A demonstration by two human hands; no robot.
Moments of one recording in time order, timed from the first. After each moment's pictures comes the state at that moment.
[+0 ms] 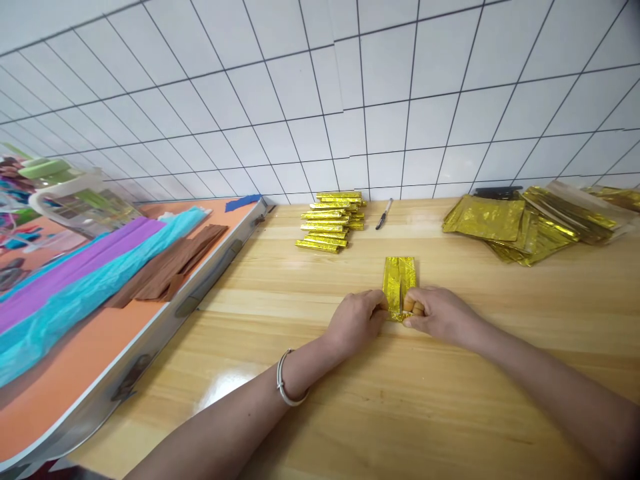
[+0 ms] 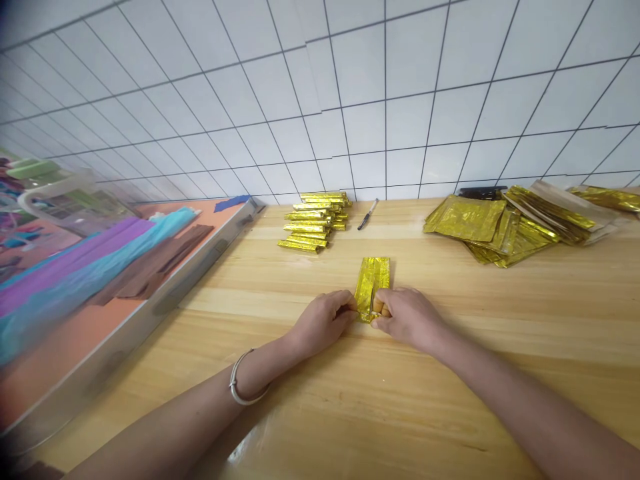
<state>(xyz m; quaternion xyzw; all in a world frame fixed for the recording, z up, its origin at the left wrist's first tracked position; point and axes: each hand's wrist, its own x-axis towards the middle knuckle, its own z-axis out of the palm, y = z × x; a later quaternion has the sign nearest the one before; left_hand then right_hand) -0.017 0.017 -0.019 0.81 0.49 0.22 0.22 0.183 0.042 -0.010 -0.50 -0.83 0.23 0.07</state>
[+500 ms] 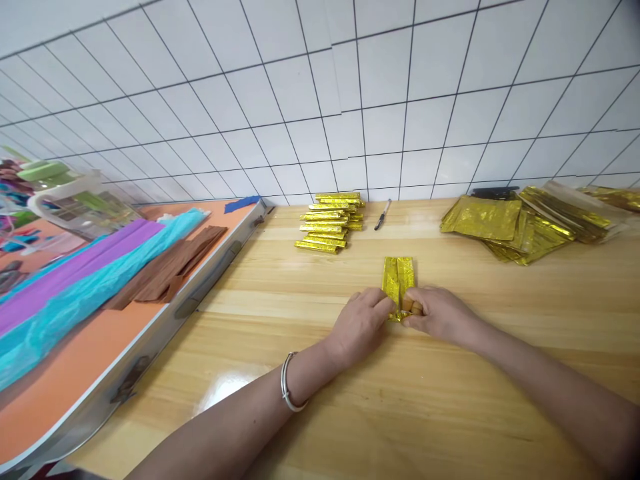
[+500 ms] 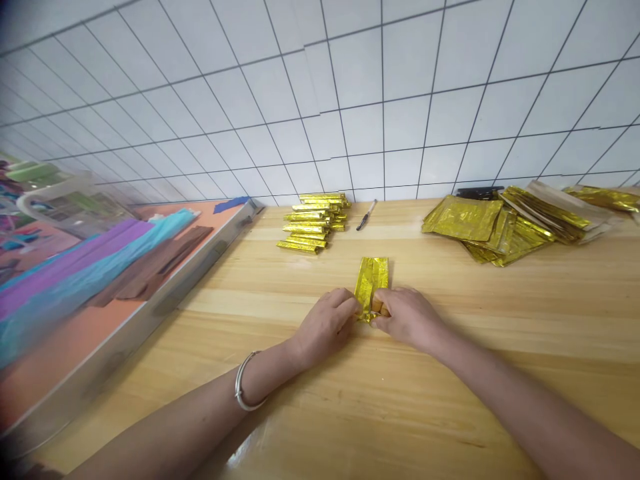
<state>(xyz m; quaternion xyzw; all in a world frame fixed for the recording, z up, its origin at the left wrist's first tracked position) -0.012 0.011 -0.021 0.88 0.44 0.16 0.09 0.184 0.042 -0.012 -0.50 -0.83 0.22 0.08</state>
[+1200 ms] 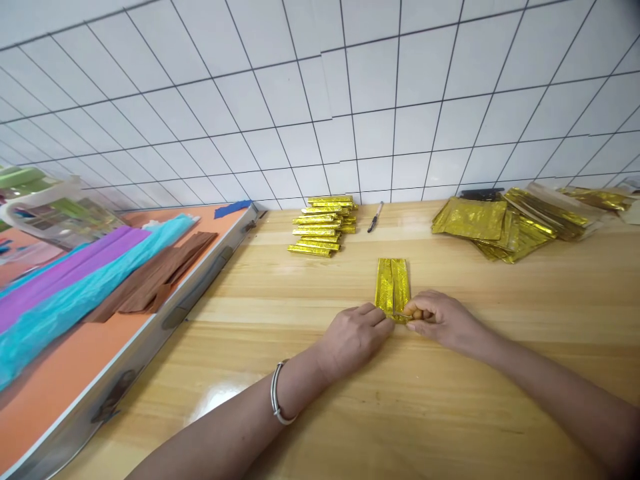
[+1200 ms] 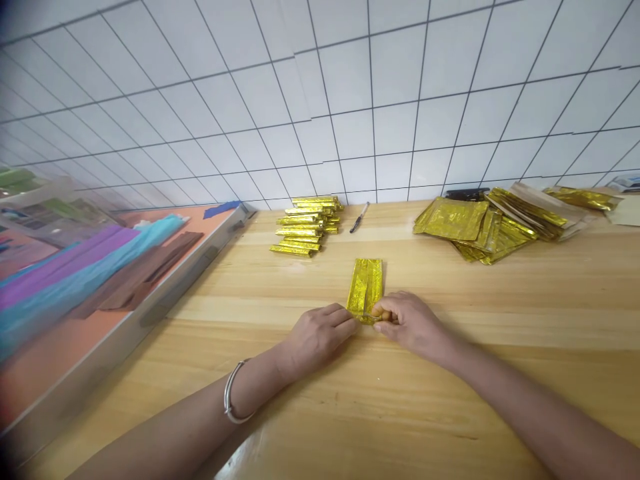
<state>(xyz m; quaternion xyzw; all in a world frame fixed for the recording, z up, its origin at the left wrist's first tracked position) -0.019 0.000 -0.008 0.94 0.34 0.05 -0.01 0.198 0.023 -0.015 -0.47 -0.79 0.35 0.19</state>
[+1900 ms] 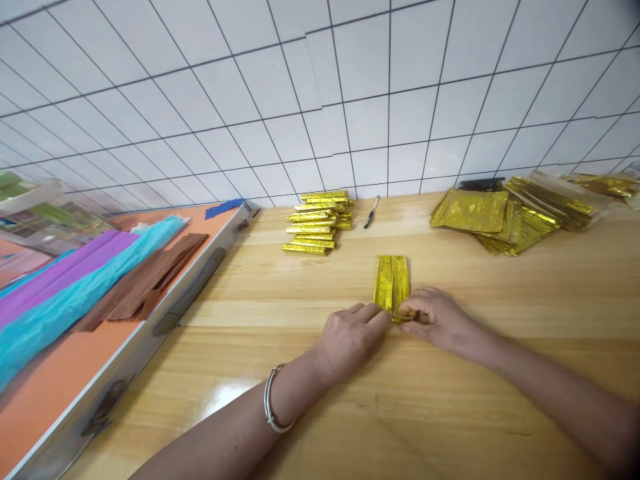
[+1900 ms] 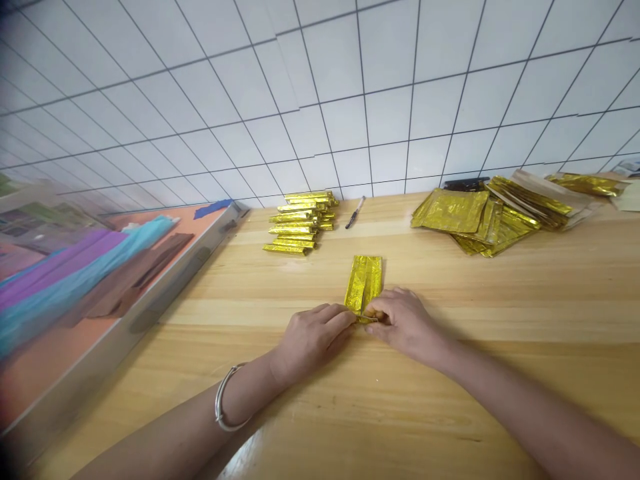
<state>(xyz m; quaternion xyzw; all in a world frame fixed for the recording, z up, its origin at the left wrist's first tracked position) -0.017 -0.001 -0.016 0.91 0.41 0.08 0.02 0.190 0.024 -0.014 -0.46 -0.83 0.25 0.16</state>
